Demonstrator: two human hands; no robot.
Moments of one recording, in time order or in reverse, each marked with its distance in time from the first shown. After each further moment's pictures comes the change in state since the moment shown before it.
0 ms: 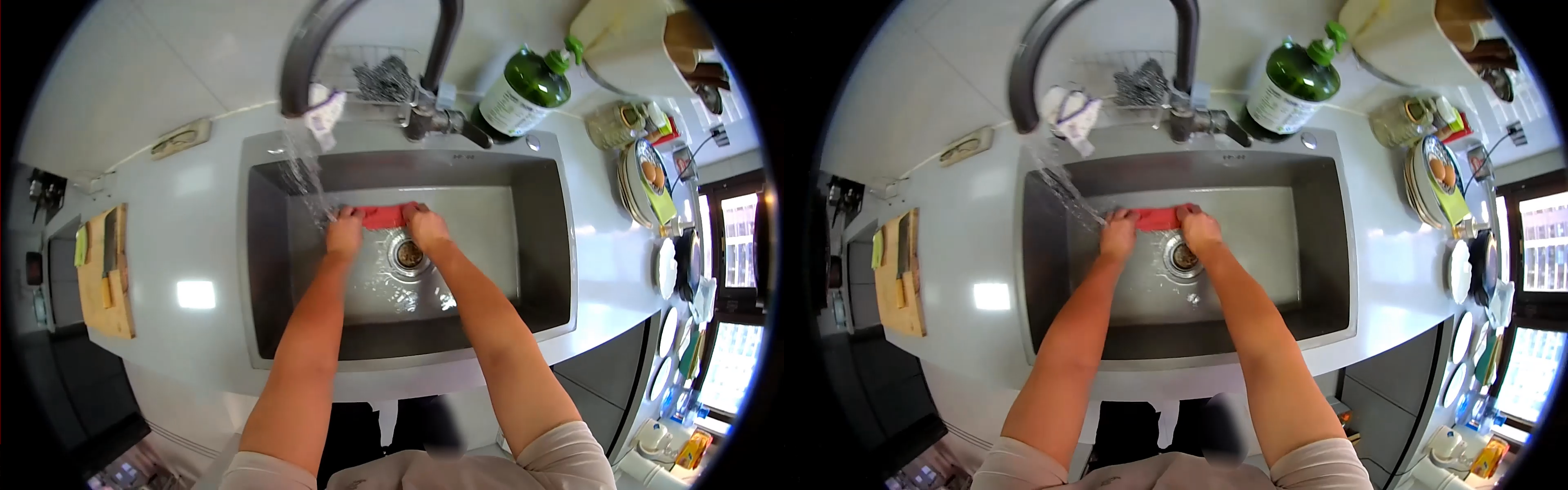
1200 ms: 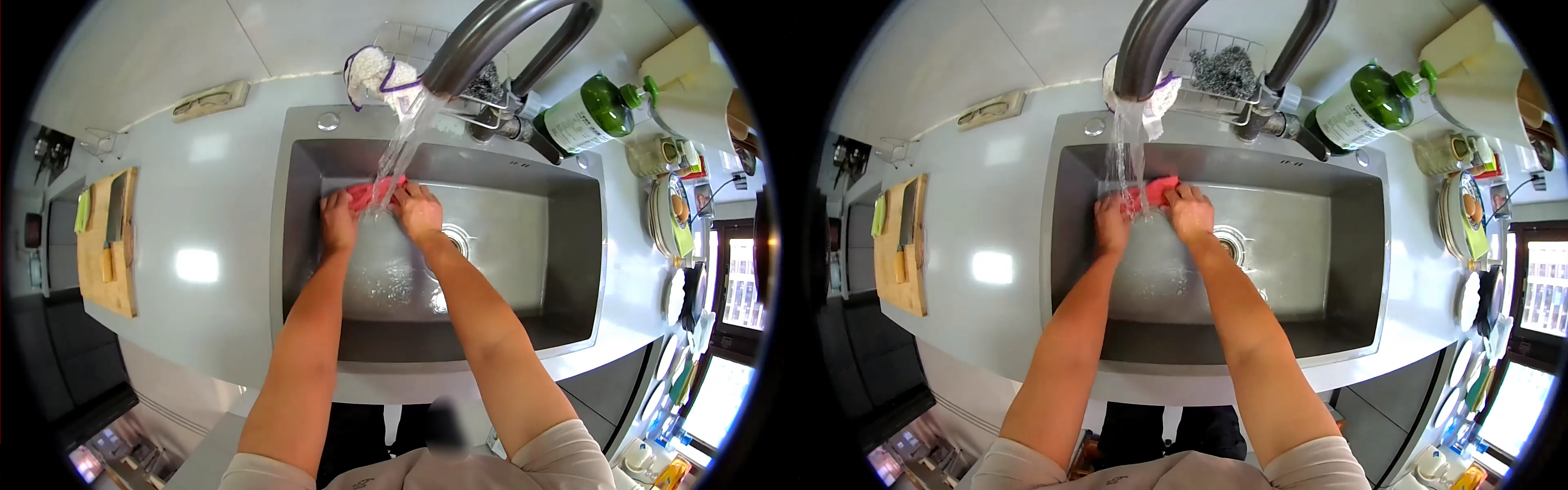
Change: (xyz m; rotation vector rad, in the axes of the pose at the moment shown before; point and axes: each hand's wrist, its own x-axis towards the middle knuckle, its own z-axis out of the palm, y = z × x) left_hand -0.017 -0.083 -0.022 -0.224 0.341 -0.194; right_hand 0.038 -0.104 0.030 -0.081 0.189 -0.207
